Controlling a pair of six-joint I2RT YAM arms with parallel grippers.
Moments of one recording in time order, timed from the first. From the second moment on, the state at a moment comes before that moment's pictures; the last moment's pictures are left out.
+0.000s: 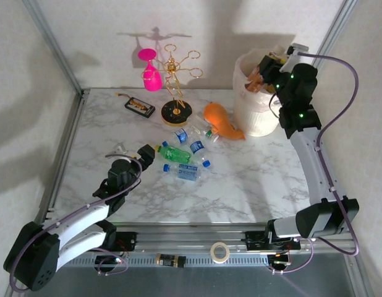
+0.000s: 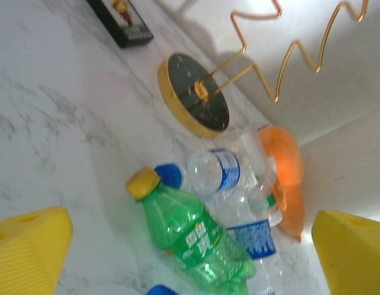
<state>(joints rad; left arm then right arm) -0.44 0.97 0.27 0.40 -0.22 -0.93 0.14 1.40 1.52 -0.07 -0.02 0.34</state>
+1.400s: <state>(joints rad) -0.44 0.99 0.27 0.34 -0.12 -0.95 0.04 1.76 1.72 -0.16 -0.01 0.27</state>
